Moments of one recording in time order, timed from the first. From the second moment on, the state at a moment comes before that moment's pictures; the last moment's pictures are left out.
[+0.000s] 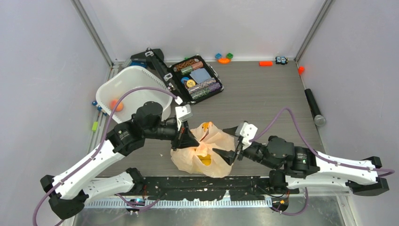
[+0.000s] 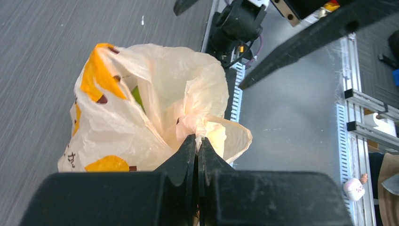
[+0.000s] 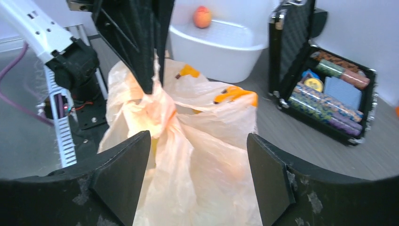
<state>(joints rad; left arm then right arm) -0.88 0.91 1.06 -0.58 0.56 -0.13 1.42 0.65 0.77 -0.22 0.34 -0.04</state>
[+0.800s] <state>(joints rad) -0.74 0.89 0.95 -0.27 0.87 -0.21 1.56 0.77 0.64 0.05 0.58 -0.36</state>
